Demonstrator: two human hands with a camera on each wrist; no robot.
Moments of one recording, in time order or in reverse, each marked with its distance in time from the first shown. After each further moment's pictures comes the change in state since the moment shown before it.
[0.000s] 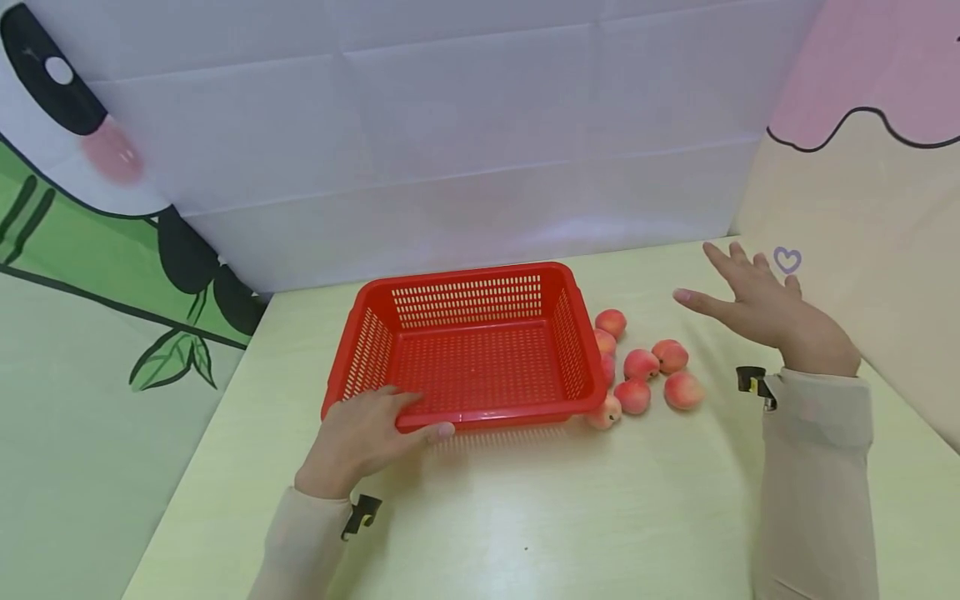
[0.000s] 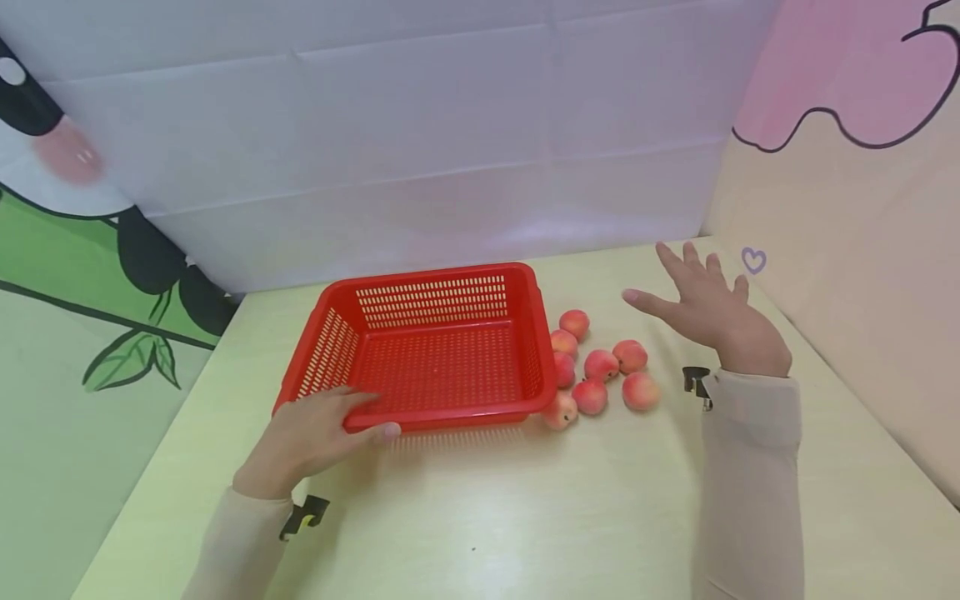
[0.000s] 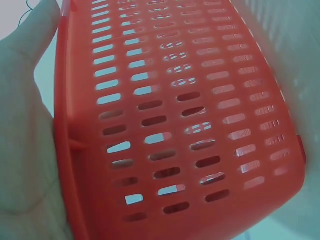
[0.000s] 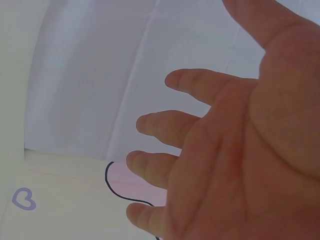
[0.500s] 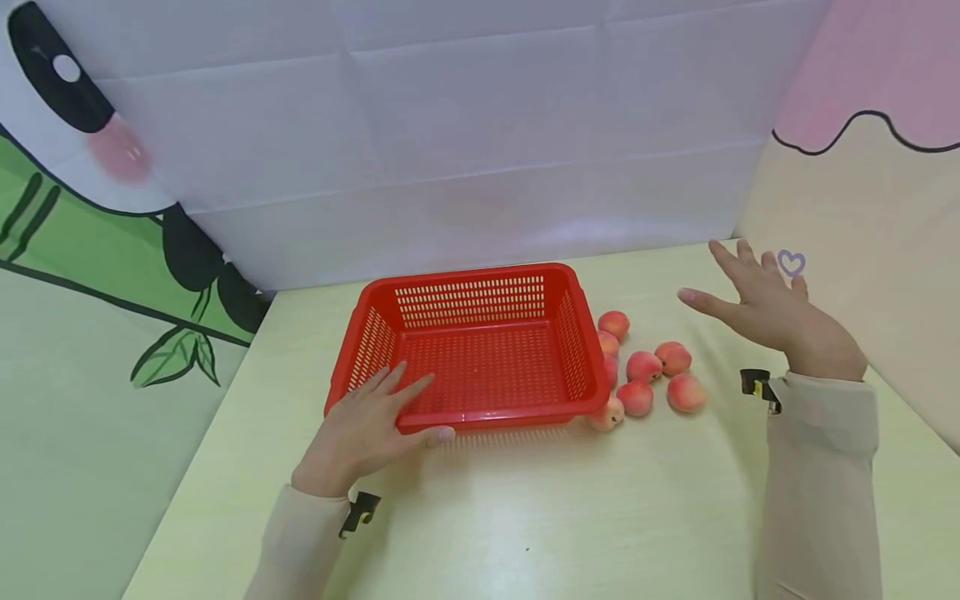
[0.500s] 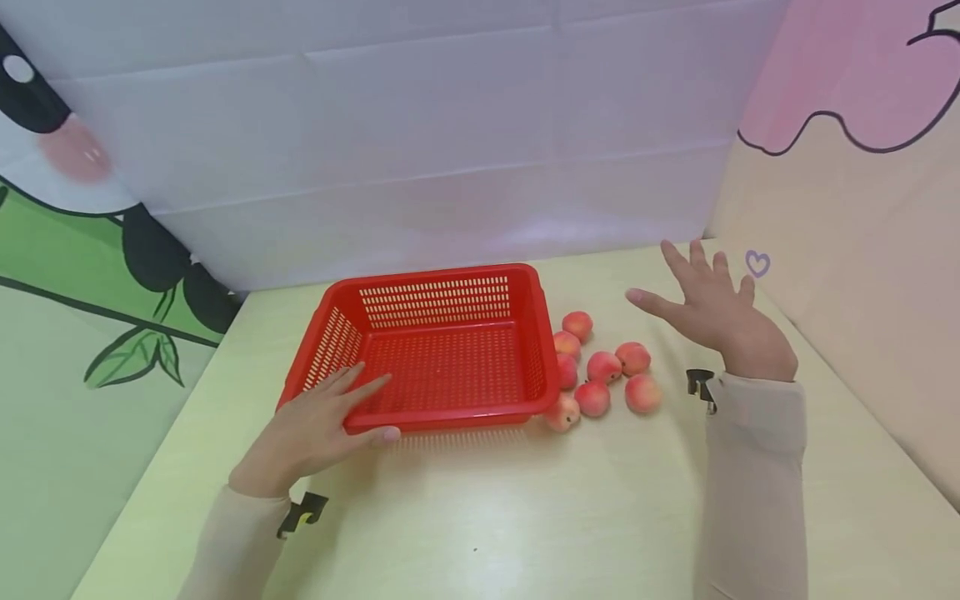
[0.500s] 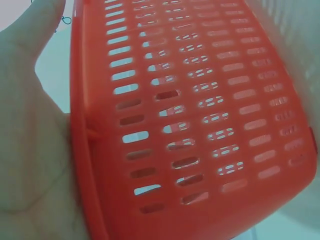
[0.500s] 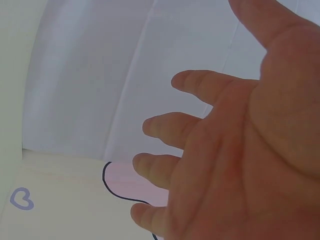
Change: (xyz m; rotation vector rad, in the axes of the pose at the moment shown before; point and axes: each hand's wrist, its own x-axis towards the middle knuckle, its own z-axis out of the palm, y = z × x) left_hand 0.000 -0.002 -0.005 -0.010 -0.054 0.003; right_hand 0.000 0.001 0.000 -0.021 0.032 -0.012
